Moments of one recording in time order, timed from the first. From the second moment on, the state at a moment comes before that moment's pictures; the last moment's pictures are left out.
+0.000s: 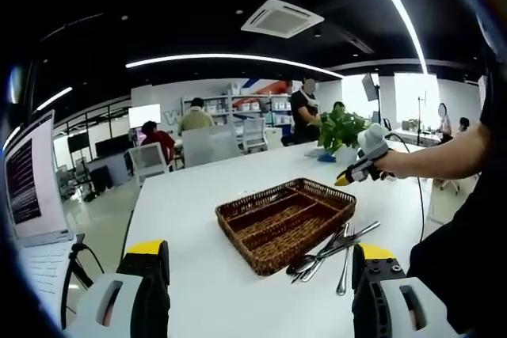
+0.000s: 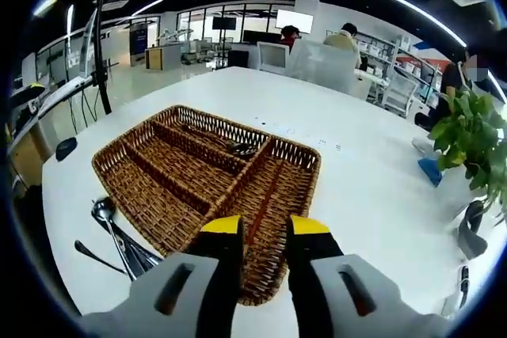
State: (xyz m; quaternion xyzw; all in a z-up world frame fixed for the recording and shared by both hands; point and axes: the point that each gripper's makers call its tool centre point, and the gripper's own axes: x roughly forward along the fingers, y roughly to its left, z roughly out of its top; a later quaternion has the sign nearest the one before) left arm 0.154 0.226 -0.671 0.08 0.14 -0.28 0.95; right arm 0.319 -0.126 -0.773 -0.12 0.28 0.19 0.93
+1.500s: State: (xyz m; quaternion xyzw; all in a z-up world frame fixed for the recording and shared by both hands) left arm 0.159 0.221 -0.675 0.07 0.13 -0.29 0.95; right arm 0.214 -0.107 -0.700 -0.08 0.16 0.30 0.94
